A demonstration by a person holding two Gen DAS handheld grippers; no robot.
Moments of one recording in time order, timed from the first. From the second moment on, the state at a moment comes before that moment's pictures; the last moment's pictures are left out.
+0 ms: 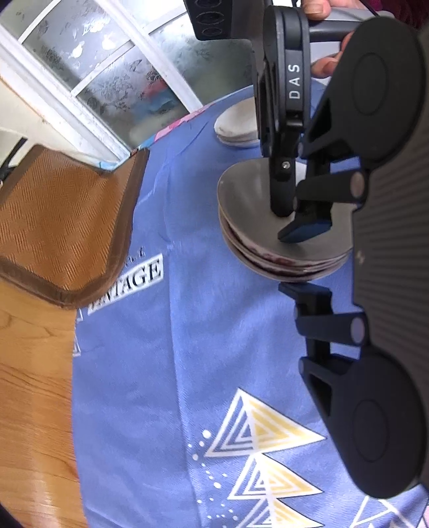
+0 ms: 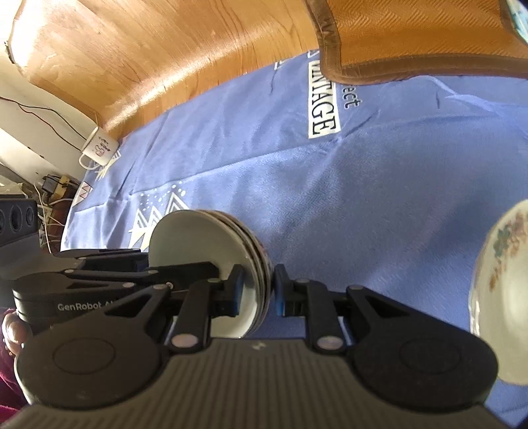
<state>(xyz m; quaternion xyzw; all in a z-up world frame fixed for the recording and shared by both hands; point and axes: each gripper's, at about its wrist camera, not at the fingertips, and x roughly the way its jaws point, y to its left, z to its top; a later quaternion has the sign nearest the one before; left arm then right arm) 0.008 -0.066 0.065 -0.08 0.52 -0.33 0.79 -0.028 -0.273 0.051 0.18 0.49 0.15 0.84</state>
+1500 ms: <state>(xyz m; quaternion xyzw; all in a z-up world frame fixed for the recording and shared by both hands) -0.018 -0.292 0.069 0.01 0.53 -0.43 0.73 -0.118 -0.454 0.063 0.26 0.43 -0.01 0.87</state>
